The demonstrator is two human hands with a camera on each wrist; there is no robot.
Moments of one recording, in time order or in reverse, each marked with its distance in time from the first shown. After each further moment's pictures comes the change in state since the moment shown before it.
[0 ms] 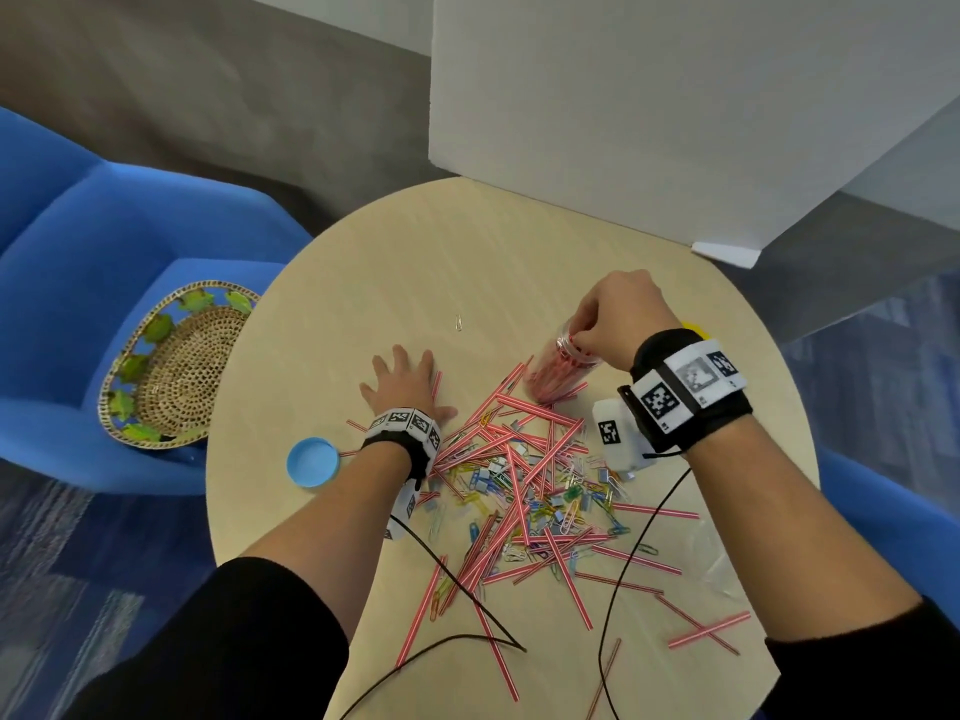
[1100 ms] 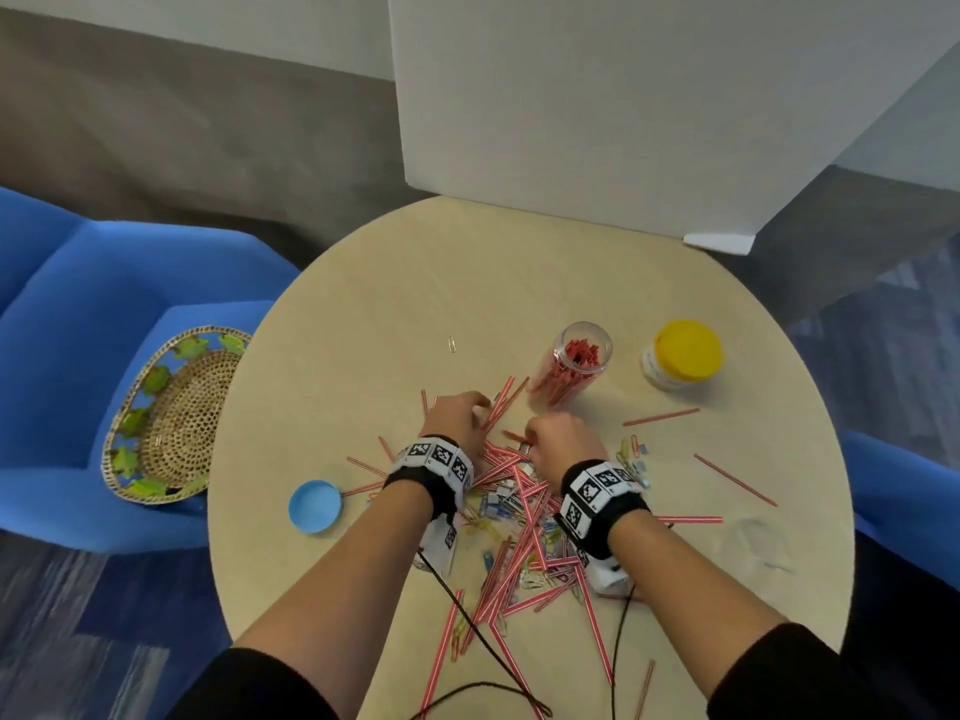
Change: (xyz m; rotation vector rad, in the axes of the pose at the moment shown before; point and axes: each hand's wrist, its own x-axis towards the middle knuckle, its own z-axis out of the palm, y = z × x) left_hand -0.008 0.045 -0.001 -0.365 -0.060 0.261; right_hand -0.026 0.024 0.170 -0.146 -0.107 -0.101
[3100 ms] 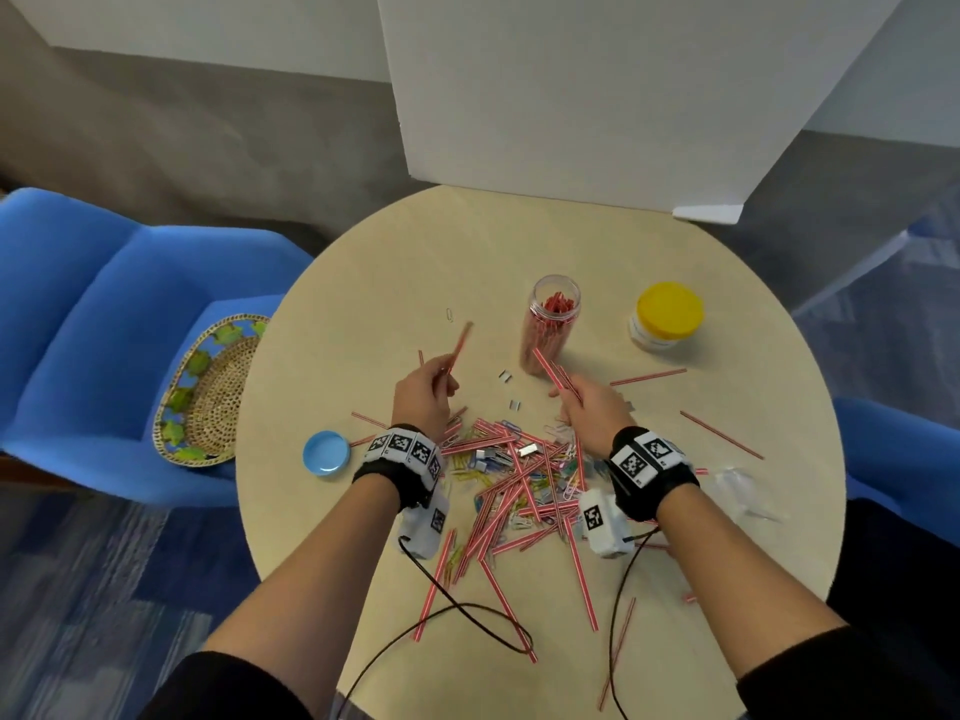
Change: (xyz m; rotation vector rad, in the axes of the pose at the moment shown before) left_hand -0.068 -0.001 -0.007 -0.327 0.421 0.064; right_hand -0.059 0.048 -0.010 0.746 0.081 0.140
